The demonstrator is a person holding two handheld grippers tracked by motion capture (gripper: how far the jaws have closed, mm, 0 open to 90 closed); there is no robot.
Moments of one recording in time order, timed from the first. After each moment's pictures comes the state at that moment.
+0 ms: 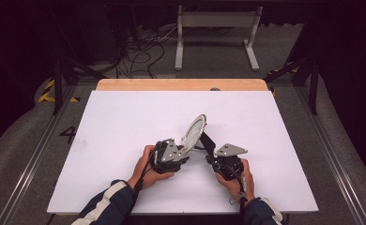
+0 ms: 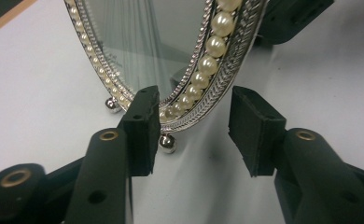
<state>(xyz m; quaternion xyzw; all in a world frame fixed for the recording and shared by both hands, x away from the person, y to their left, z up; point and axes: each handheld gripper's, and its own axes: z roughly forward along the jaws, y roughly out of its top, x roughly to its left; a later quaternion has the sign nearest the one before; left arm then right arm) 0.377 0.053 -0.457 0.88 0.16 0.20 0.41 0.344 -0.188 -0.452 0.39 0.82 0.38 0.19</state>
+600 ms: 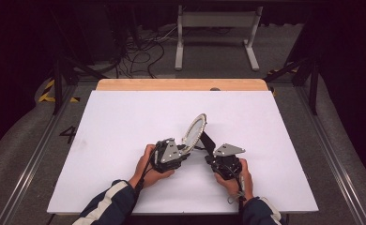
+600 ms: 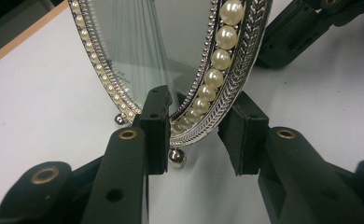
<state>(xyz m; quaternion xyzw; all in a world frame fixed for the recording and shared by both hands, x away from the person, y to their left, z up) 0.377 0.052 -0.457 0.87 0.14 0.21 0.43 0.348 -0.185 -0.457 0.39 0.82 0.37 0.19</state>
